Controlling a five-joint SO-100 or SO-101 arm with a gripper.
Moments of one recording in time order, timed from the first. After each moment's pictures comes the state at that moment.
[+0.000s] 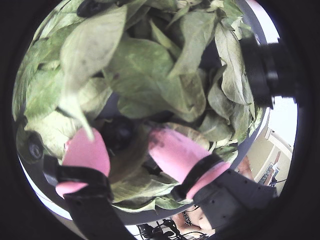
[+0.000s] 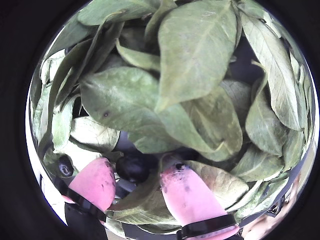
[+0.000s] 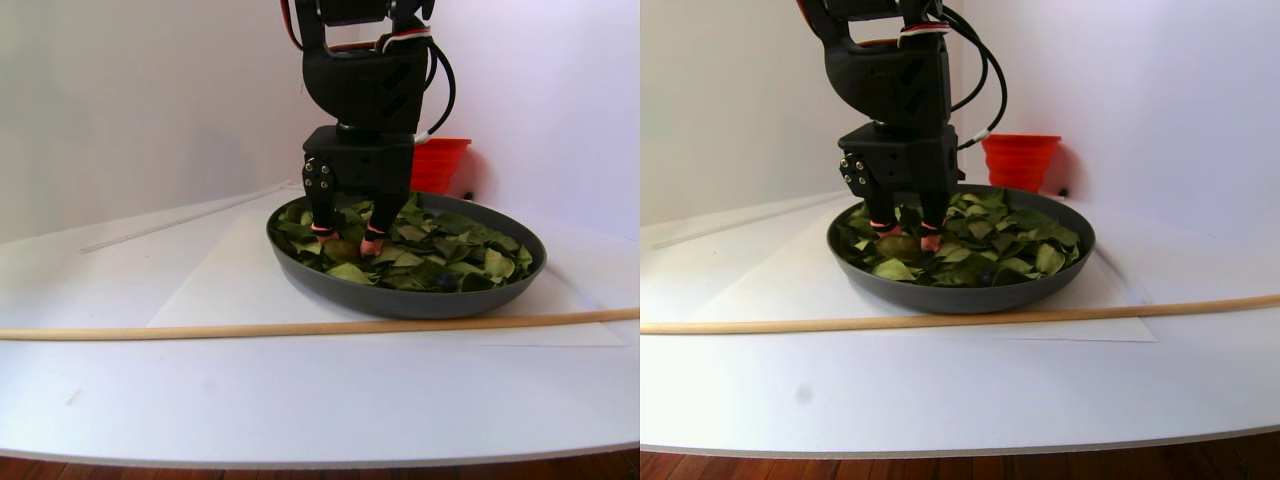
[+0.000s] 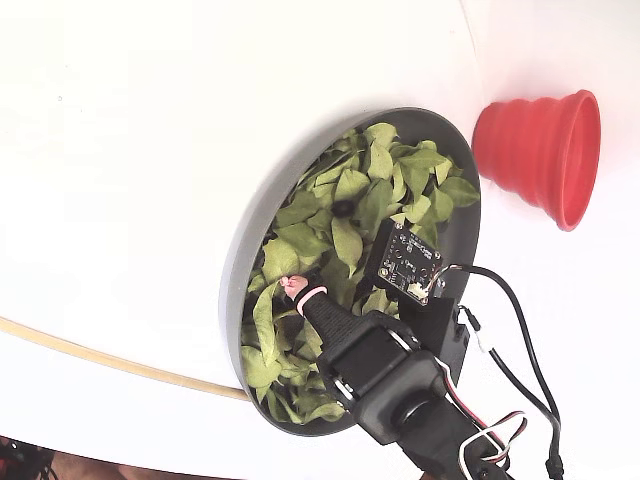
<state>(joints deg) 11.0 83.2 129.3 -11.3 -86.0</state>
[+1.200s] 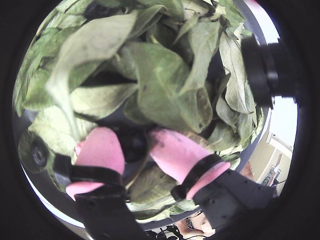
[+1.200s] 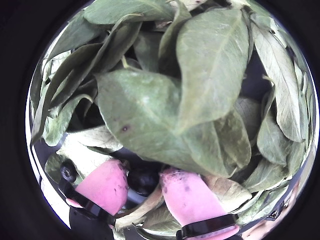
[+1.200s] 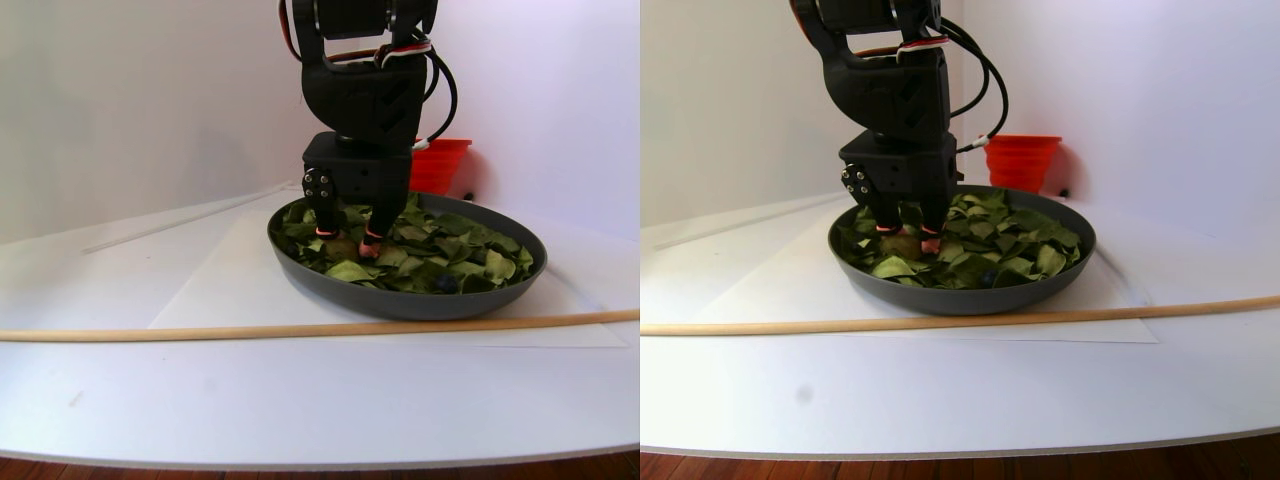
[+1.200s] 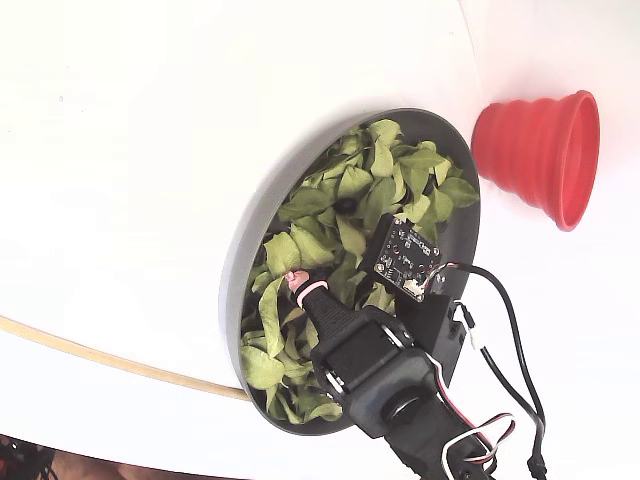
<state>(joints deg) 12.0 79.0 129.8 -18.1 -86.7</state>
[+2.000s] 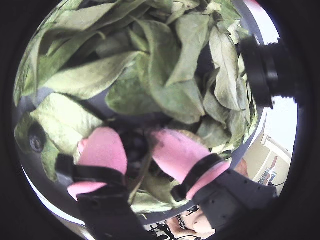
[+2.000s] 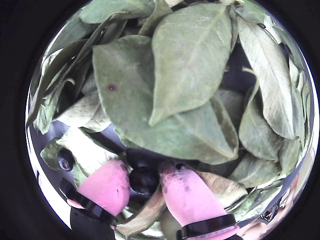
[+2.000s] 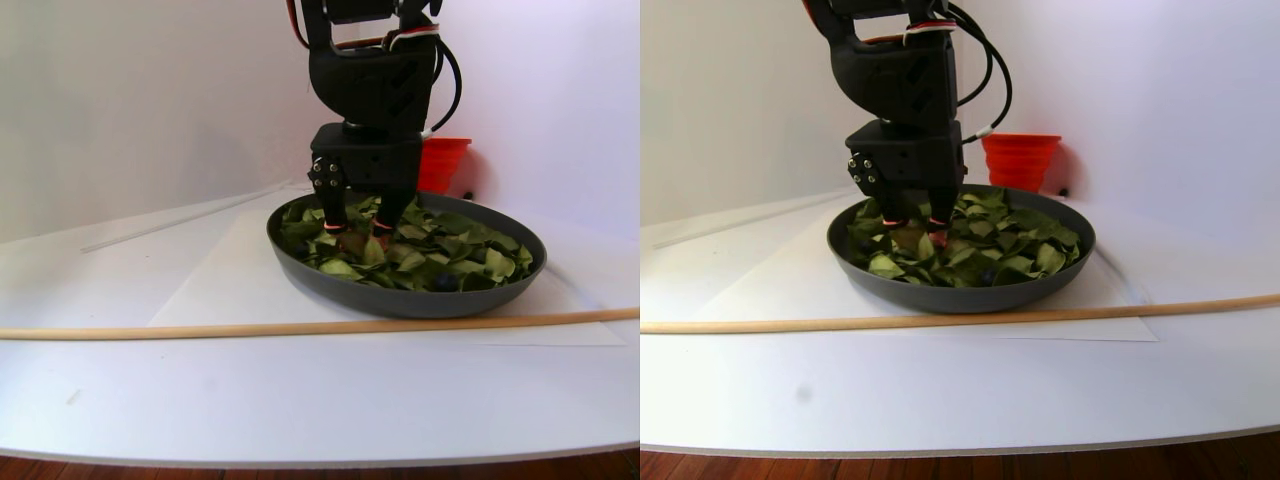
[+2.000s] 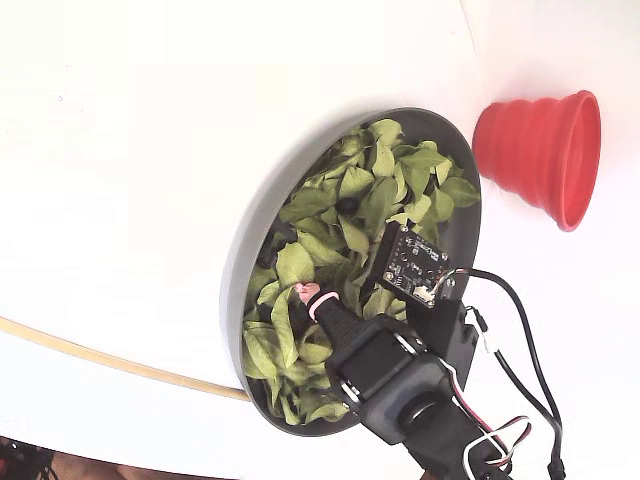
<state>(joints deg) 12.5 84.3 129.9 -13.0 -89.6</state>
